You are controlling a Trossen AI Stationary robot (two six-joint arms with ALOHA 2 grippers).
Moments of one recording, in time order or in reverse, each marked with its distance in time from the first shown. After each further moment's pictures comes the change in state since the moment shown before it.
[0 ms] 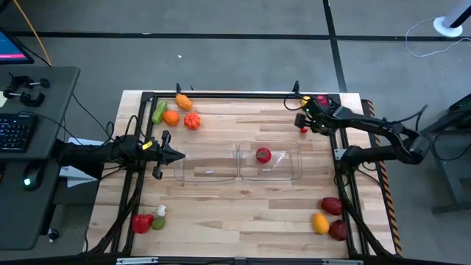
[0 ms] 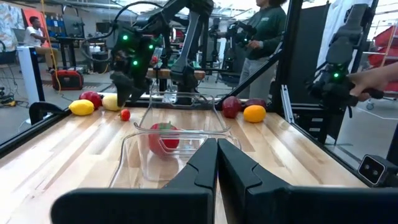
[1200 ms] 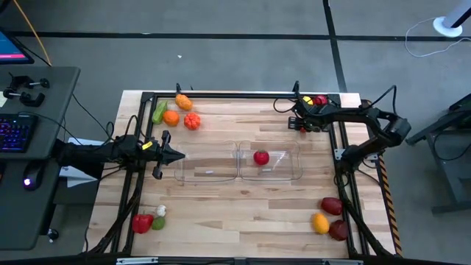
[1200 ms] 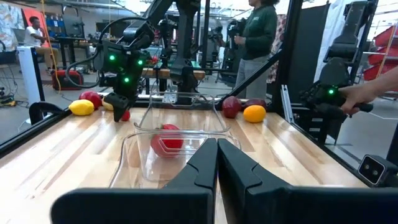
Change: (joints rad) left arm 0.000 0.000 0.000 0.000 0.000 0.000; right arm 0.000 0.280 0.035 0.142 0.084 -0.161
